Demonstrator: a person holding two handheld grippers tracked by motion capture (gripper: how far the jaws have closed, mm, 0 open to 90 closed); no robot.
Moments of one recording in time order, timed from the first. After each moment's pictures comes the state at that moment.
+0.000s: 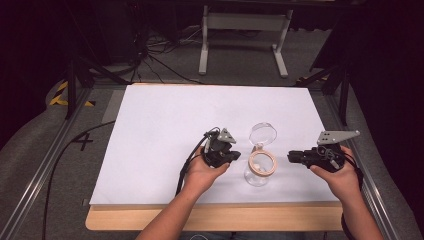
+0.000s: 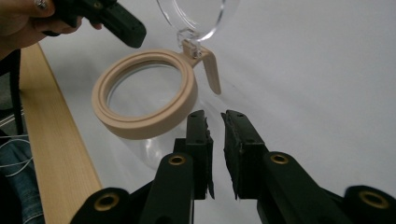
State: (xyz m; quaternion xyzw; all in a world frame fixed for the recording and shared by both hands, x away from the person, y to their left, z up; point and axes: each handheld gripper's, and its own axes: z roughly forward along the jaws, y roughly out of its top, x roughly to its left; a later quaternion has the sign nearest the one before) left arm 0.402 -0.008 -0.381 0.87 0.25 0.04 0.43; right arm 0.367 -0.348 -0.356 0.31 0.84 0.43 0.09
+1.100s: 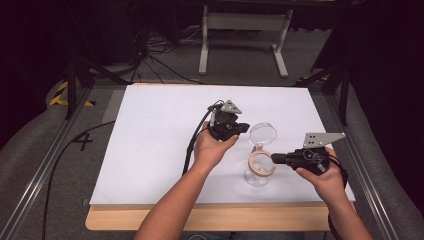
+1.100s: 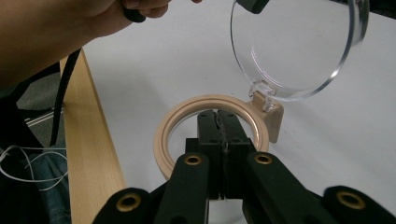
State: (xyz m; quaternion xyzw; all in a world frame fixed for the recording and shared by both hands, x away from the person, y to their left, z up) left arm 0.440 -0.026 -0.335 0.84 0.25 0.06 0.49; right arm 0.359 -0.304 -0.352 0.24 0.84 0.48 0.08
